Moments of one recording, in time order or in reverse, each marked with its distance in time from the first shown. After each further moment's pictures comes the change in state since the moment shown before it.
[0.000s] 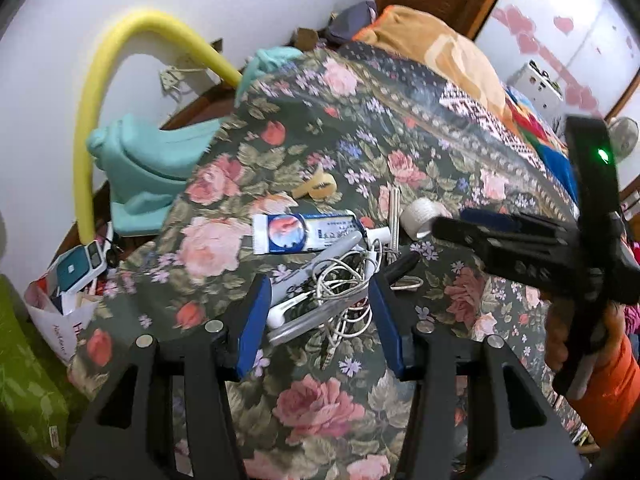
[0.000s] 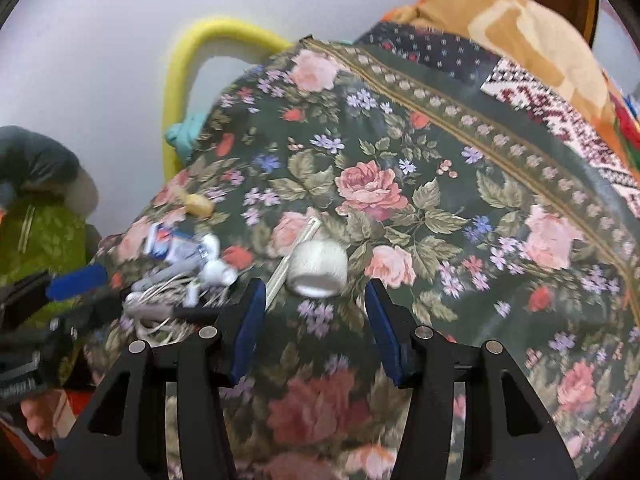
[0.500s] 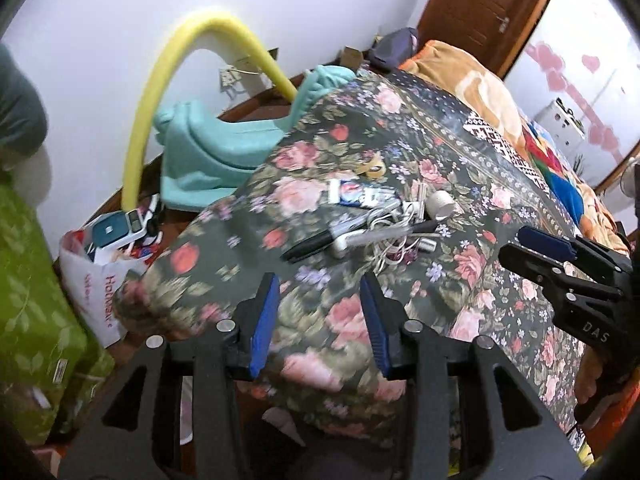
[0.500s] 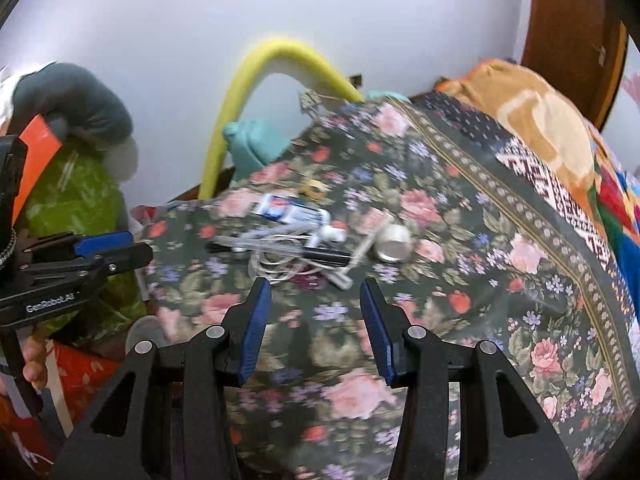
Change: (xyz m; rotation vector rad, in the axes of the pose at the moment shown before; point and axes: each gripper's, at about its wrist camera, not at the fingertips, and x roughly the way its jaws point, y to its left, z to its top) left arm -0.081 0.025 -0.052 -0.130 -0.077 0.088; right arm -0.094 0.076 -0.055 -0.204 -0.113 -0.024
